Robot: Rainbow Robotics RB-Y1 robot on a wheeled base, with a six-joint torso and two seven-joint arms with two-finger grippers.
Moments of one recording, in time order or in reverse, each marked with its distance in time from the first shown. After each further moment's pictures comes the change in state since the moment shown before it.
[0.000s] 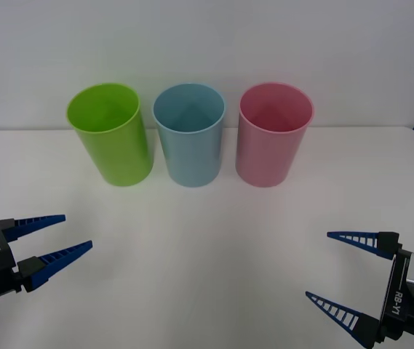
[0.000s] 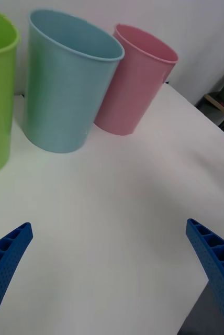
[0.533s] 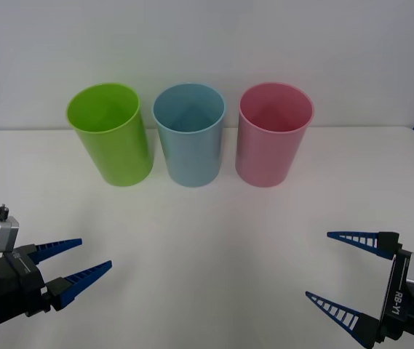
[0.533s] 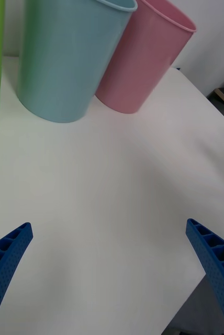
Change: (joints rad) right arm 0.000 0.000 0.000 0.000 0.000 0.000 0.000; left arm 0.049 -0.125 -0.059 -0.003 -0.129 0.001 -0.002
